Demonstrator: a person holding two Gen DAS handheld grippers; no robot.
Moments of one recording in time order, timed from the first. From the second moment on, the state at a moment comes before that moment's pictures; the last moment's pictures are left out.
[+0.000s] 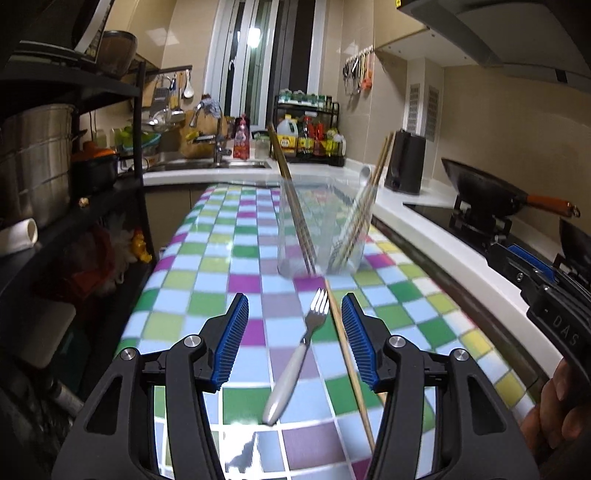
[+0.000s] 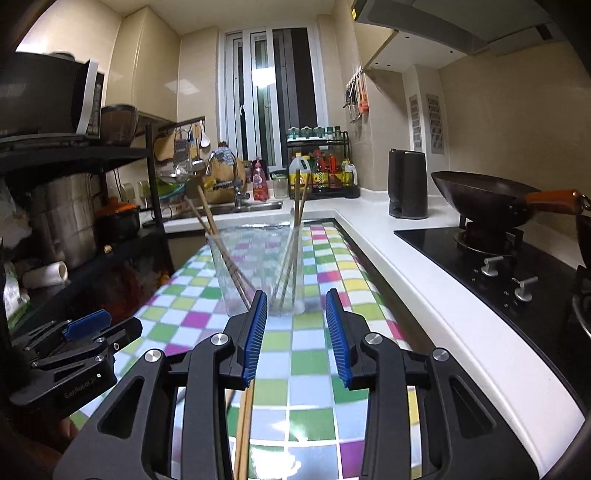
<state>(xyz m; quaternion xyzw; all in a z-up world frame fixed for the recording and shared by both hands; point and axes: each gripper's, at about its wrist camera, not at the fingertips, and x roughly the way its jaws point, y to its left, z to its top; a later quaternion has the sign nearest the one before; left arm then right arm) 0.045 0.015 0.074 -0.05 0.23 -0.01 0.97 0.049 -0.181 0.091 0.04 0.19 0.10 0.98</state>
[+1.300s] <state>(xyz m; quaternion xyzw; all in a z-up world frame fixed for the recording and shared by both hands) 0.037 0.004 0.007 -0.09 0.35 -0.06 0.93 0.048 -0.142 -0.018 0.03 0.36 0.16 0.92</state>
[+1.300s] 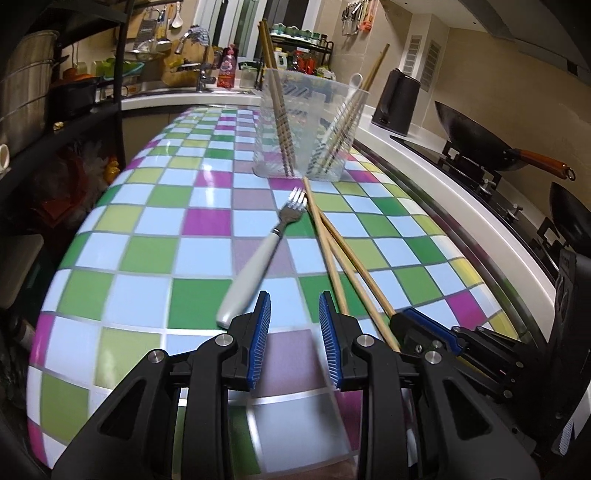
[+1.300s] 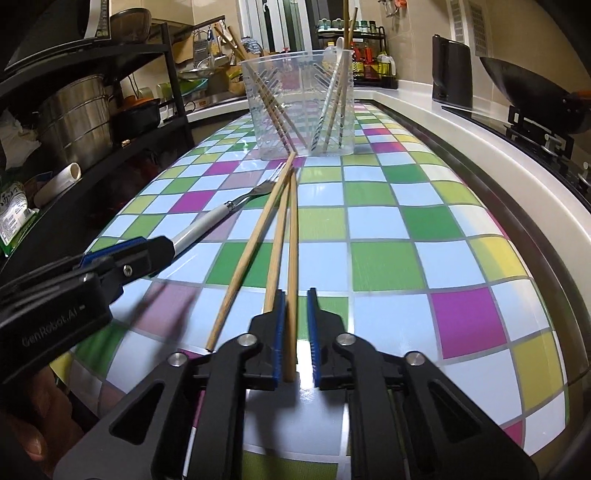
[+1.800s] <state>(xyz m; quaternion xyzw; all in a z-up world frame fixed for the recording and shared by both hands) 0.040 -0.034 -0.008 -0.06 0.37 -0.09 0.92 0.056 -0.170 -0.018 0.04 0.36 0.11 0.93</state>
